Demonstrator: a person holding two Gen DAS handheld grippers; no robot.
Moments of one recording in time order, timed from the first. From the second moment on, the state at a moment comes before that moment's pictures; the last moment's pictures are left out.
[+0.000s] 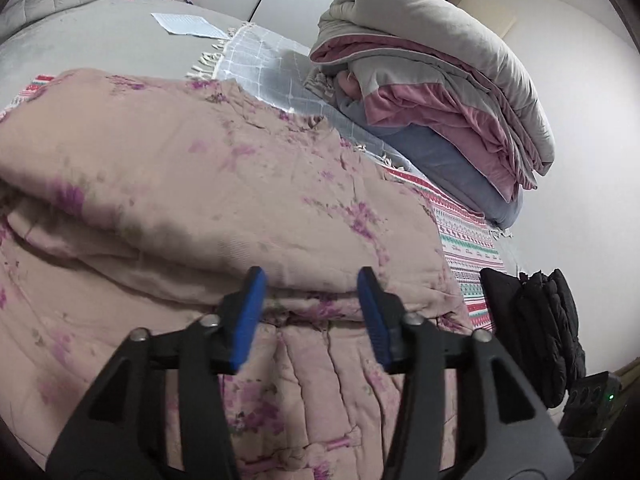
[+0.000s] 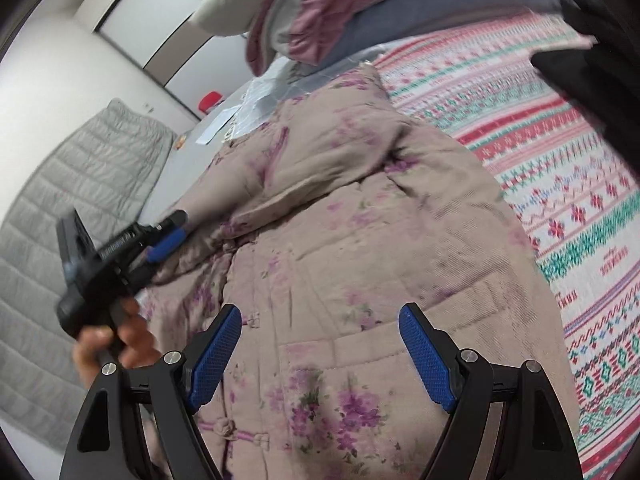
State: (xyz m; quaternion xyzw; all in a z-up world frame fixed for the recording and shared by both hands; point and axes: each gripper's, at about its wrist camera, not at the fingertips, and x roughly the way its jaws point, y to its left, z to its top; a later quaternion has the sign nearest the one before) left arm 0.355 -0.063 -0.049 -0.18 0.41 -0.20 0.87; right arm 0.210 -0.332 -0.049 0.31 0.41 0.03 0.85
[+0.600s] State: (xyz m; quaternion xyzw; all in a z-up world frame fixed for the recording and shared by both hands) left arm 0.358 -0.214 -0.064 0.10 0.40 -0.11 0.91; right arm 0.199 -0.389 -0.056 0.41 0.40 -0.02 0.82
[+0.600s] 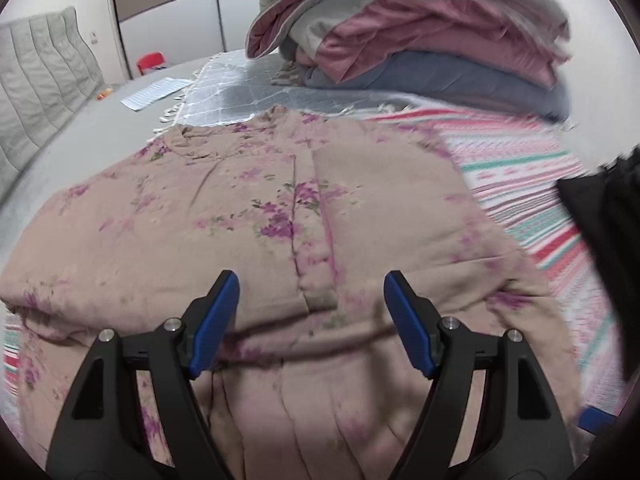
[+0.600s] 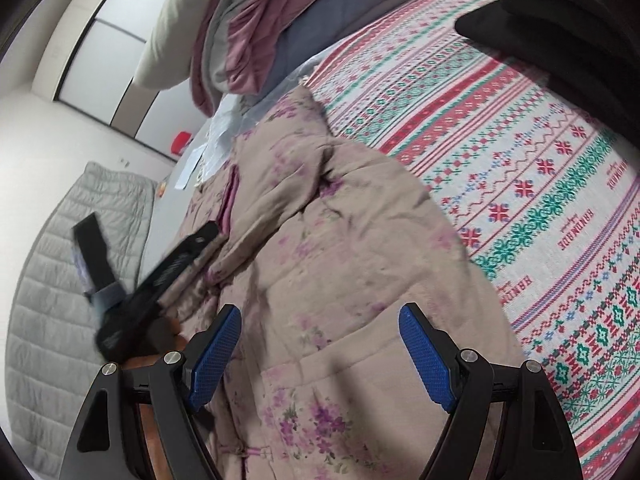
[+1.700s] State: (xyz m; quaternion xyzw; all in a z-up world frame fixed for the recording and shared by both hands) left arm 0.354 -0.134 -0.048 -0.25 0.44 -0.20 0.84; right arm 0.191 -0.406 -0.062 0.45 0.40 0.00 0.80
